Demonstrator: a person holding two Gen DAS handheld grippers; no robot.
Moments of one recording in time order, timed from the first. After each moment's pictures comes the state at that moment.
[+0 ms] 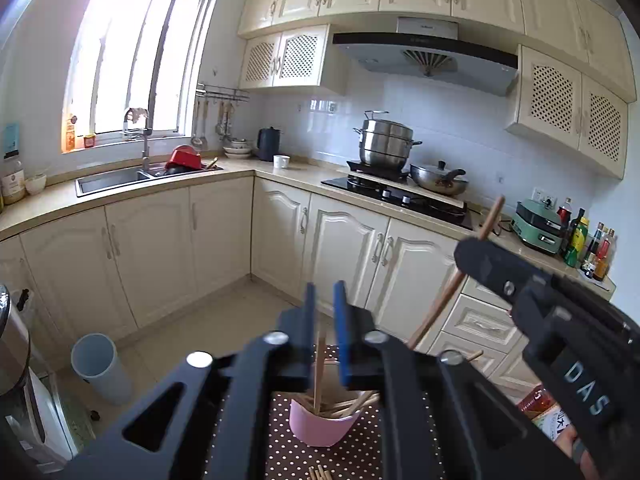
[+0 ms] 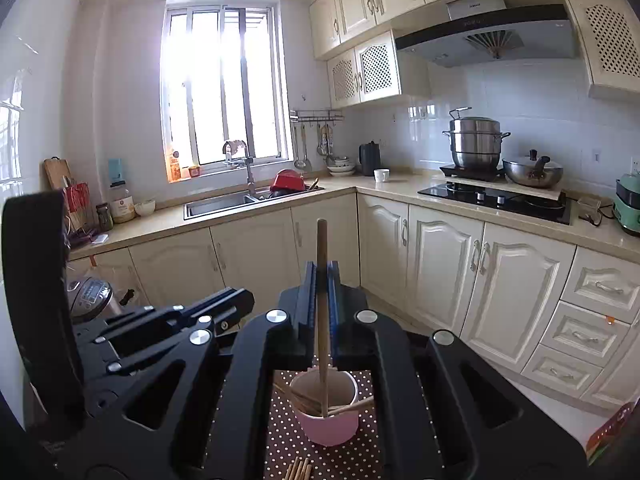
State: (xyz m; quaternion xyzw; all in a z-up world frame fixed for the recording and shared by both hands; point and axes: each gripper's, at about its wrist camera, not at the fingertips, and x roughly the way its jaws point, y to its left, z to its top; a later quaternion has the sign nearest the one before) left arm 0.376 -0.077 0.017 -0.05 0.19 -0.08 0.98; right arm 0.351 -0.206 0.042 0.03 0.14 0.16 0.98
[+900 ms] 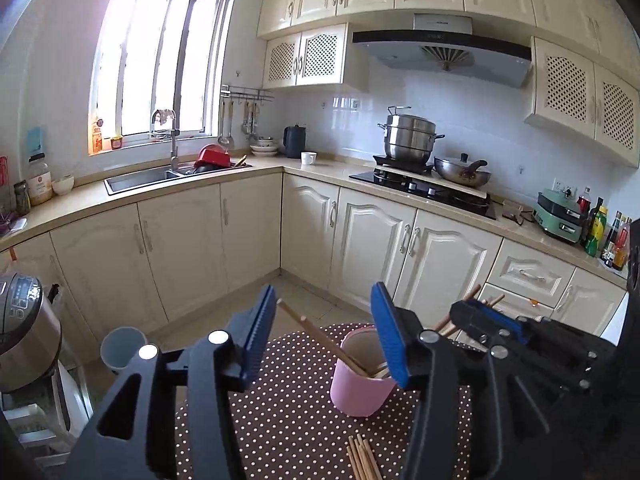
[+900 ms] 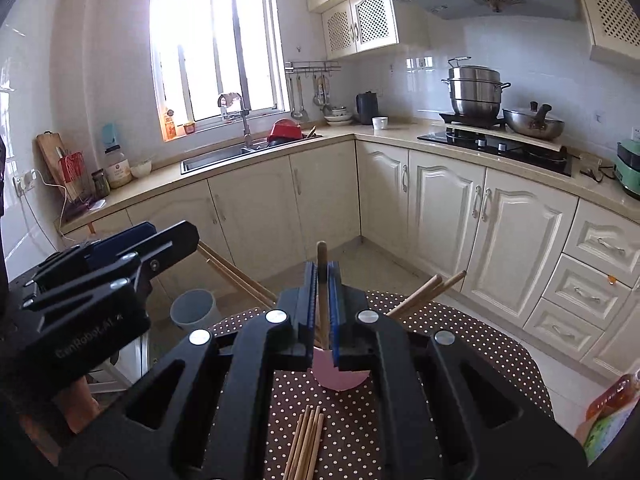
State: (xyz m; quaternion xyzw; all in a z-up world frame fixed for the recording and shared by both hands) left arm 0.332 -0.045 0.006 -0.03 0.20 -0.04 0.98; right arm 0.341 -0.192 -0.005 0.03 0.22 0.16 0.96
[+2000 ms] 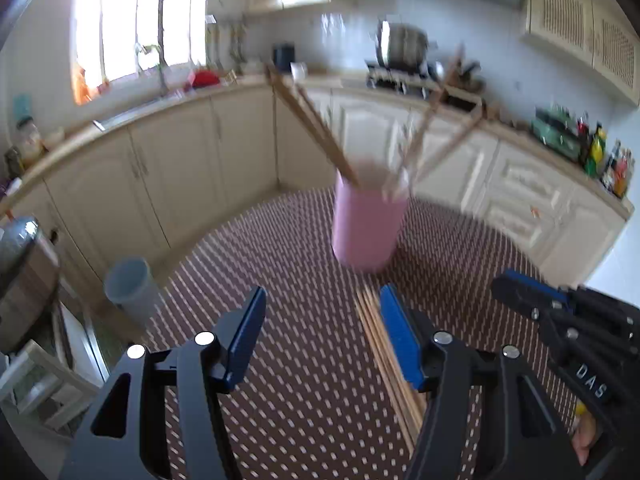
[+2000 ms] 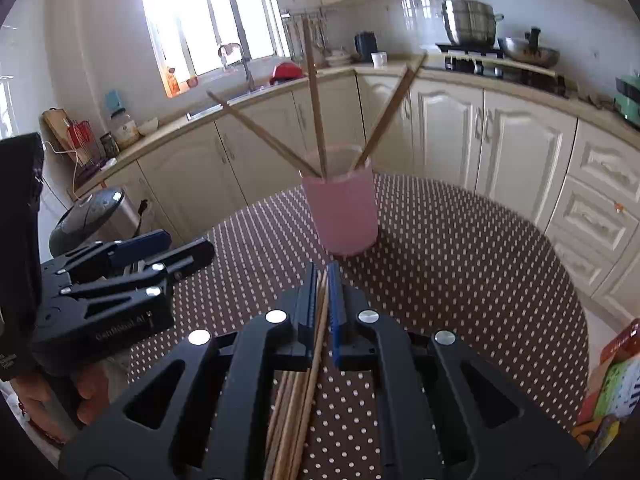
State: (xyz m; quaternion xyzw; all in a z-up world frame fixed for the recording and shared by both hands) left arm 0.280 -0.054 -0.118 0.00 0.36 -0.06 0.93; right arm 0.264 -0.219 -0.099 0.06 0.33 0.17 0.93
